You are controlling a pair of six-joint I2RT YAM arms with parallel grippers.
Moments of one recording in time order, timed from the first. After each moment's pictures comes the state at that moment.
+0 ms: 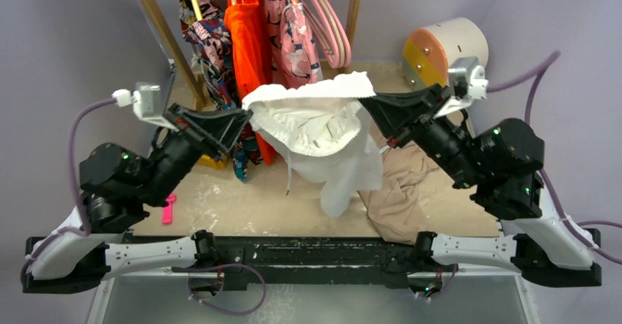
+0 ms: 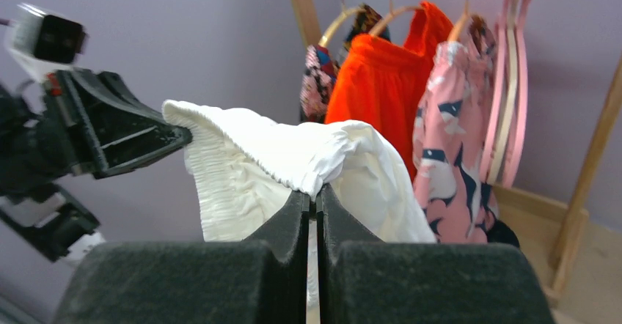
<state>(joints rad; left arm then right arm) -1.20 0.79 1.42 -0.37 -0.55 -0.42 1.16 0.97 1.59 -0.36 0.39 0.13</state>
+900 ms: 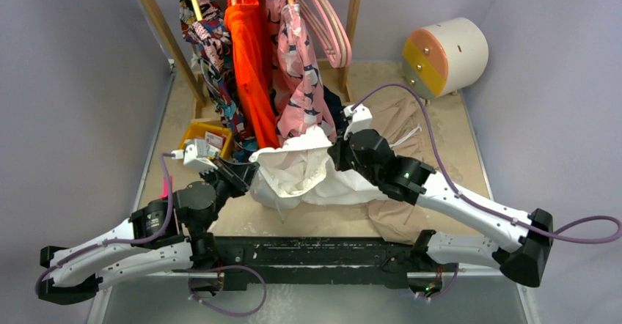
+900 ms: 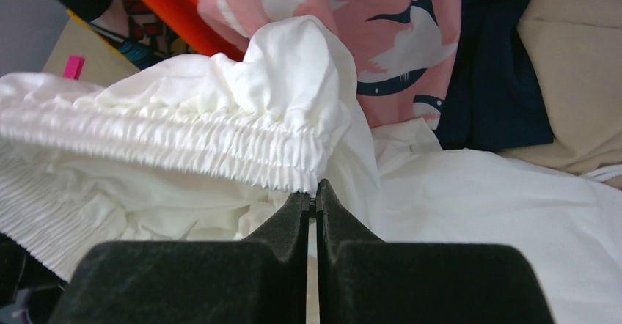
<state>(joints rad) -1.20 0.49 0.75 -0.54 -0.80 -1.01 0.98 1.09 0.99 -0.37 0.40 0.46</state>
